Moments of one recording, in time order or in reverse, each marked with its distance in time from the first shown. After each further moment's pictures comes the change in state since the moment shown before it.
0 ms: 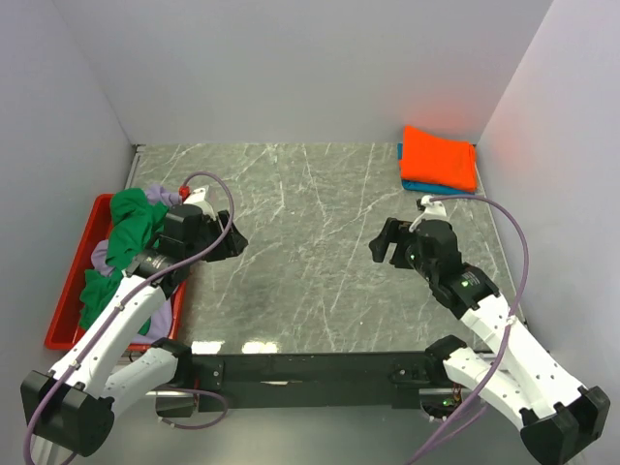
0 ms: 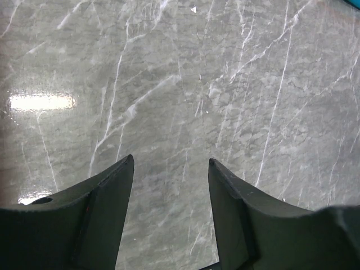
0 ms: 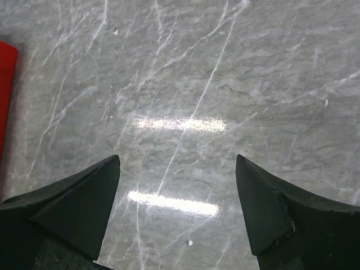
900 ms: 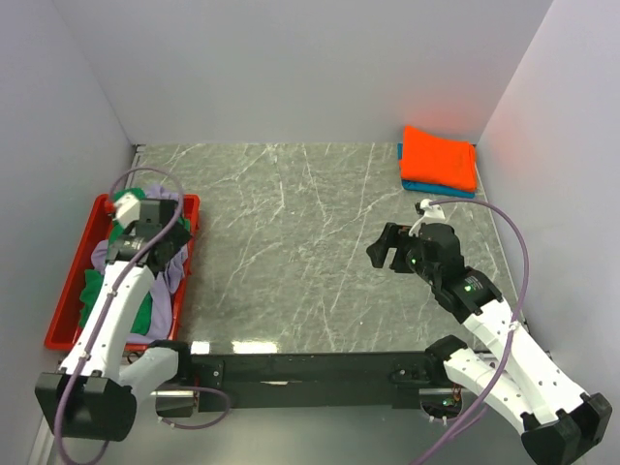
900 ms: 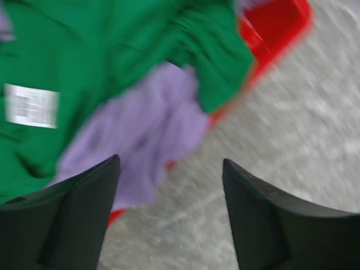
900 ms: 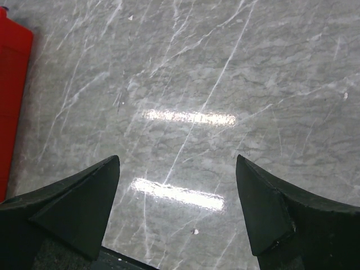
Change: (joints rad) left arm 0.219 0.072 0.127 -0.338 -0.531 -0.298; right arm 0.000 -0.040 -0.014 -0.021 -0.068 0.000
